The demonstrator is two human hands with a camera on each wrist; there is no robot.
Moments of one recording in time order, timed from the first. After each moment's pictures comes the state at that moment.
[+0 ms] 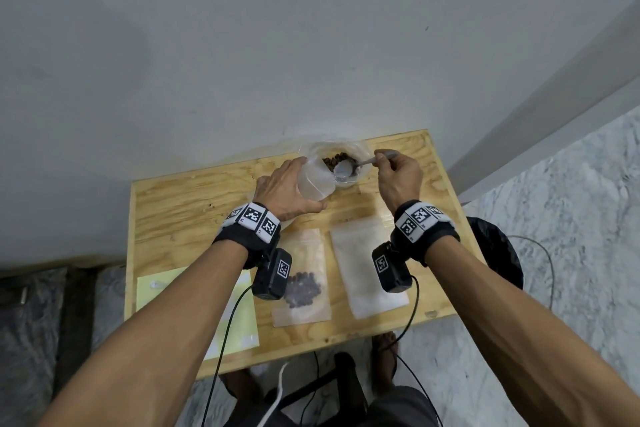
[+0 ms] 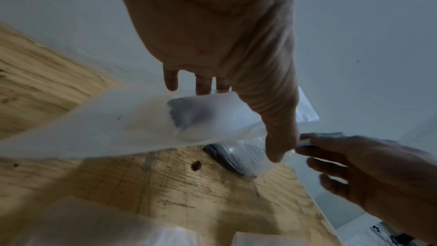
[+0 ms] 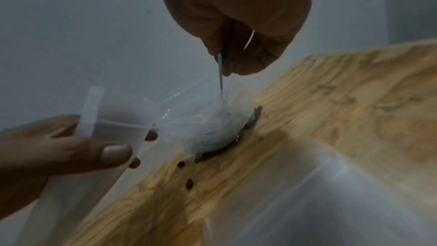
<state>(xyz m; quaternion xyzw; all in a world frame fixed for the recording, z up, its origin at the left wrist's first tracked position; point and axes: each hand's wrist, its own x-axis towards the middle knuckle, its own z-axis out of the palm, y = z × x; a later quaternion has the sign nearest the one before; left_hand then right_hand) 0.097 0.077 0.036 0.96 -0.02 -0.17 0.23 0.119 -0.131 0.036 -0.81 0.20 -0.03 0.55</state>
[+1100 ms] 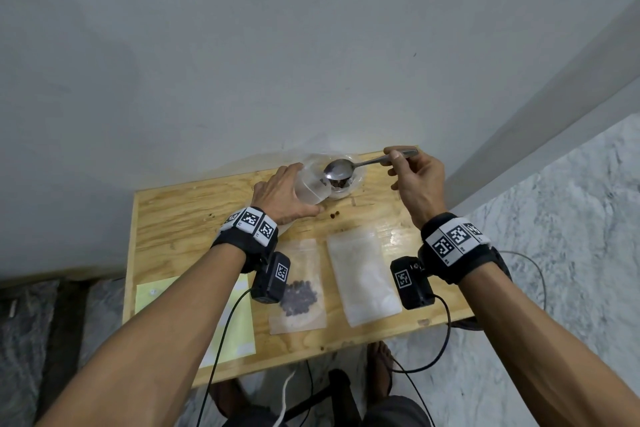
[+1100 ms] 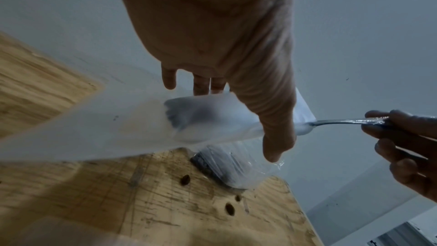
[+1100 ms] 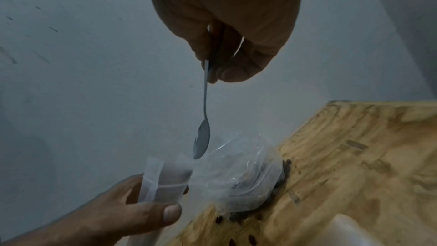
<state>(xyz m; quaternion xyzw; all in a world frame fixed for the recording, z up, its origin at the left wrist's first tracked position) 0.097 0.078 0.054 0.96 0.00 -0.16 0.24 0.098 -0.155 0.097 -0.77 0.11 -0.06 0.63</state>
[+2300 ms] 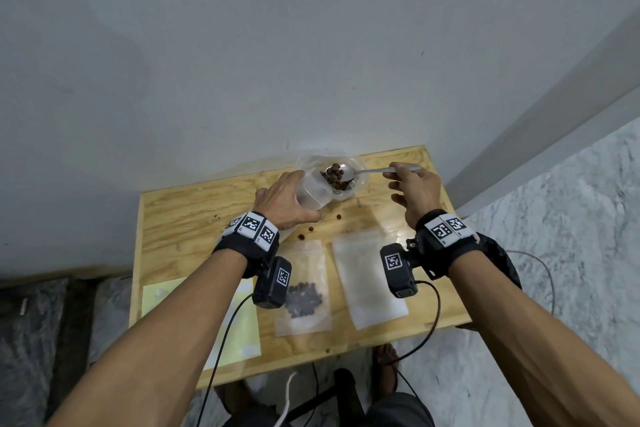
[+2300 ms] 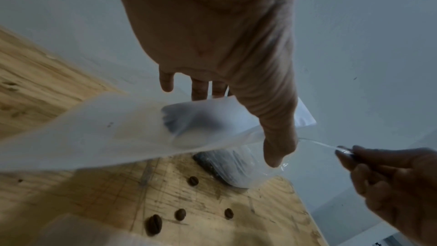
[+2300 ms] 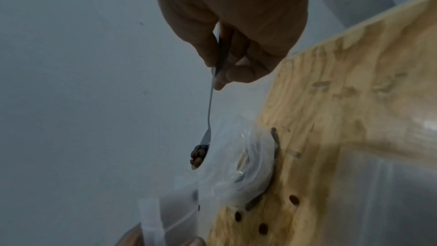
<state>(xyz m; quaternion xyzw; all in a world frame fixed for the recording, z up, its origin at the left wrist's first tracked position) 0.093 0.082 0.052 0.95 0.00 -0.19 0.24 0.117 -0.155 0.065 -0.66 0.31 0.04 0.68</state>
